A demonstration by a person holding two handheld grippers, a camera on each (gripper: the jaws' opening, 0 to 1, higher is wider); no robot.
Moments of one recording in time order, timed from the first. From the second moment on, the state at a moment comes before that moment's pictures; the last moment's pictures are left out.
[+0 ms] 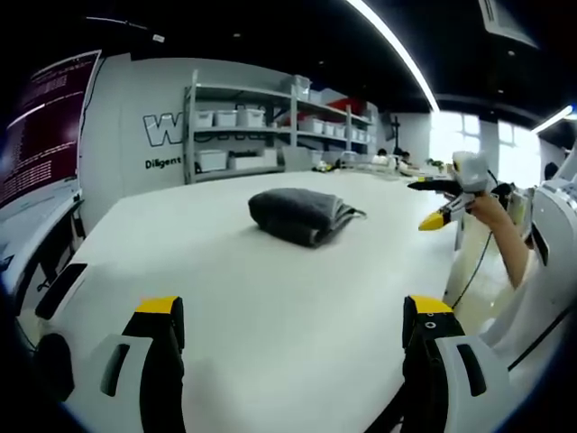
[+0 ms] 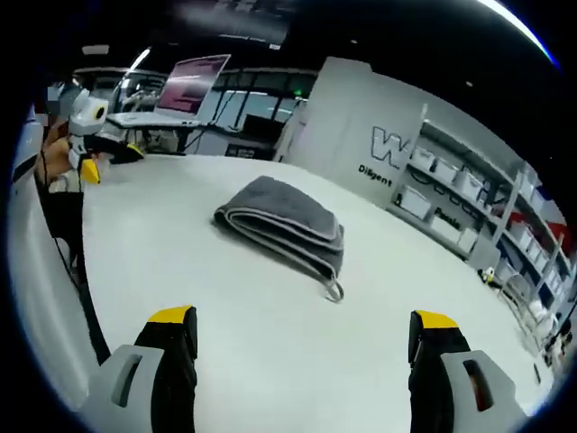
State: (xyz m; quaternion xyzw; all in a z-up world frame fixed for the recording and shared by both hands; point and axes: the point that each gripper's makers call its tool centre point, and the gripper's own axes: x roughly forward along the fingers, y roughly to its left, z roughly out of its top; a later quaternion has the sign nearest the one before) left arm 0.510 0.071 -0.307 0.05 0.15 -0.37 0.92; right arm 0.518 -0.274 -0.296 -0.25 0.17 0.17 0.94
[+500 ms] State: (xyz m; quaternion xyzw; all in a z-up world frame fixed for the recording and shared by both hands) left arm 0.503 0.069 -0.305 0.05 0.14 -0.39 0.91; right arm 0.617 -0.234 -0.305 -0.41 0.14 0.26 0.87
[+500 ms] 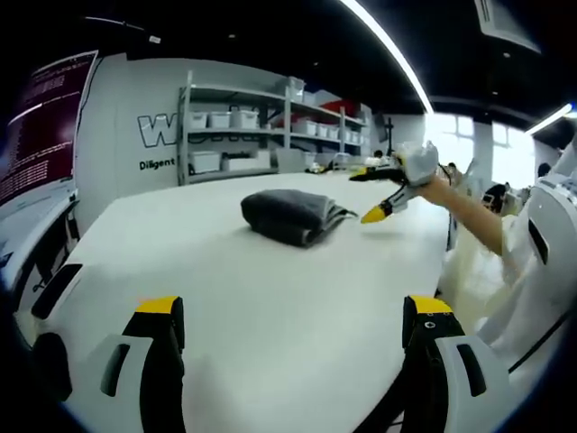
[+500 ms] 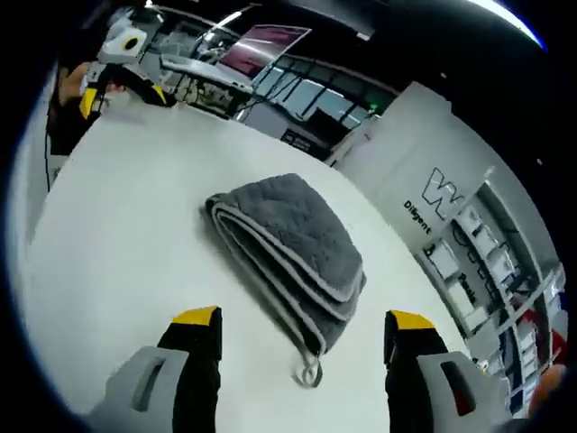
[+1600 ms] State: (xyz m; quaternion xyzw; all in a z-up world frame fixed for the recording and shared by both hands) left arm 0.506 0.065 -0.313 0.04 0.15 -0.40 0.91; right arm 0.559 -0.137 -0.306 -0.30 0.28 0.44 0.80
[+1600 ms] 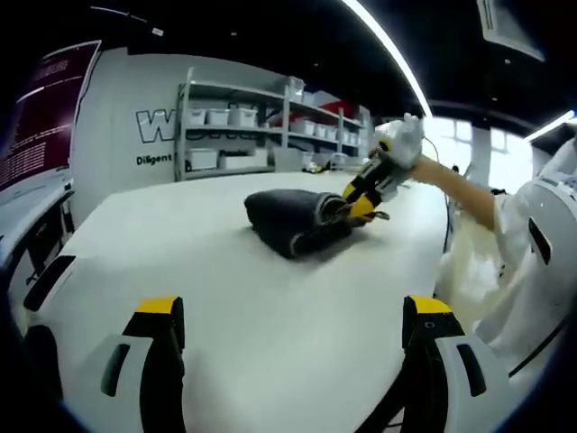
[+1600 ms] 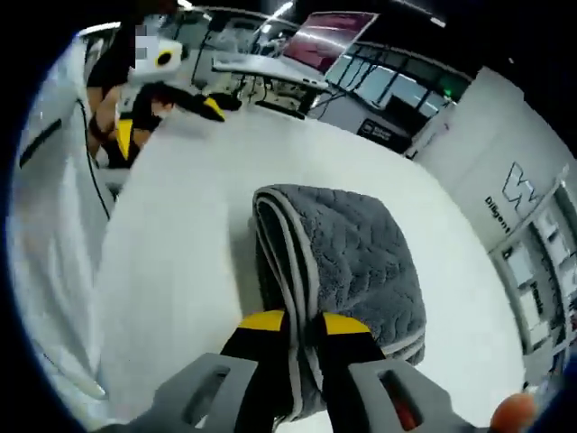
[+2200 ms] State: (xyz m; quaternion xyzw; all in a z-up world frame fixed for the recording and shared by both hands) left arm 0.503 0.066 -0.315 0.03 0.15 -0.40 0.90; right arm 0.520 -0.080 -0.245 0.06 0.37 0.51 0.77
